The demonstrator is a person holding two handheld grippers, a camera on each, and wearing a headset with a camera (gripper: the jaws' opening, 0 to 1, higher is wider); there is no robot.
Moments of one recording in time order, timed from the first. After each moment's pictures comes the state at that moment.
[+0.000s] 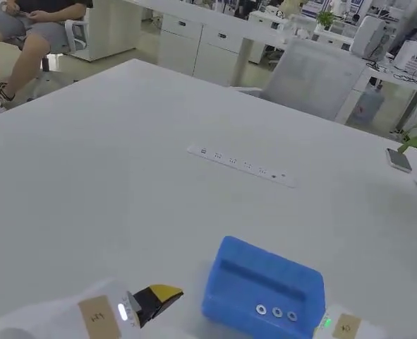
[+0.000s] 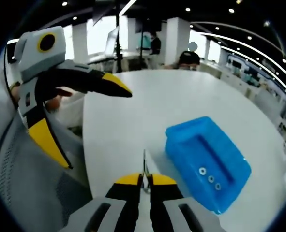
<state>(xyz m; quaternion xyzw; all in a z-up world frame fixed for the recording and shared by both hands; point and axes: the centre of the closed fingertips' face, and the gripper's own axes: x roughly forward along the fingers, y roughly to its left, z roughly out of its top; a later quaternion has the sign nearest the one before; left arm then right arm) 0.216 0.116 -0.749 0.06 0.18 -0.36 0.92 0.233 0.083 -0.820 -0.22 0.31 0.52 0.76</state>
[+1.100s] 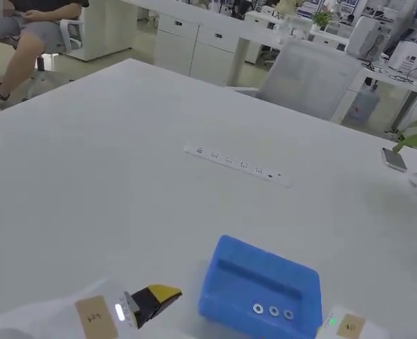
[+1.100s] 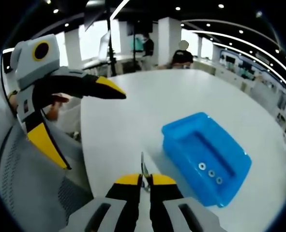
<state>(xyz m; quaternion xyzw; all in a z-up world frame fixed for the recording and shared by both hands) 0.215 0.113 -0.748 0.06 0.17 -0.36 0.91 0.236 0.080 -0.820 -0.19 0.32 0.50 0.78</state>
